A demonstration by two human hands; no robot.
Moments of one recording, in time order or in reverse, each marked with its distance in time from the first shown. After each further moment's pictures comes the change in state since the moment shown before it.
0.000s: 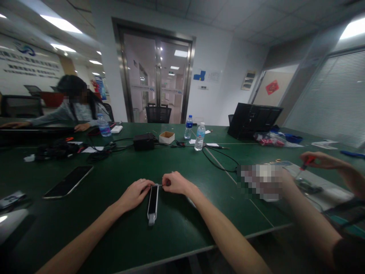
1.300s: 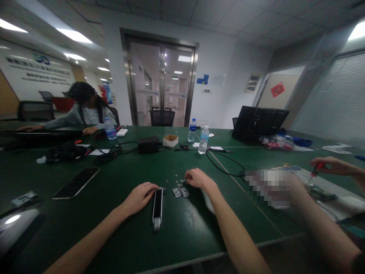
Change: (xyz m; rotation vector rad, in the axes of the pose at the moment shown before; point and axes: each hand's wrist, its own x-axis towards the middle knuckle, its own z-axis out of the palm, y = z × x) left_hand -0.004 -0.005 0.002 -0.028 0.016 0.031; right_hand -0.019 0.063 -0.038 -0.250 -0.030 0.314
